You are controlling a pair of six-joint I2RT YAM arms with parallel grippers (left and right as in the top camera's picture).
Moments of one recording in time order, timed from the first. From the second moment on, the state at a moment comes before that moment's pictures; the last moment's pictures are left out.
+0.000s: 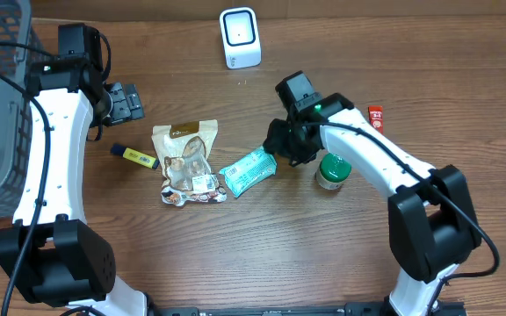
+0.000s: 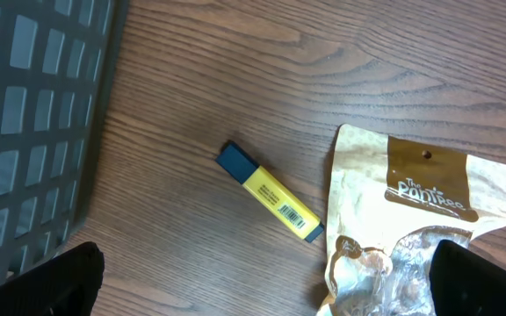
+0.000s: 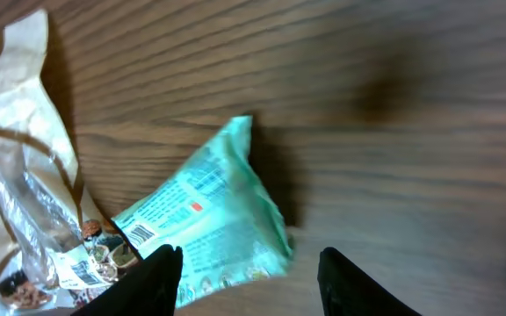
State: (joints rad) left arm 0.10 1.77 1.67 -1.16 -0.15 -0.23; right arm 0.49 1.93 1.42 -0.78 -0.24 0.66
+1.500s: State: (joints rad) left arm 0.10 1.77 1.67 -1.16 -0.15 -0.23; right arm 0.51 2.02 1.35 -0.73 -0.32 0.58
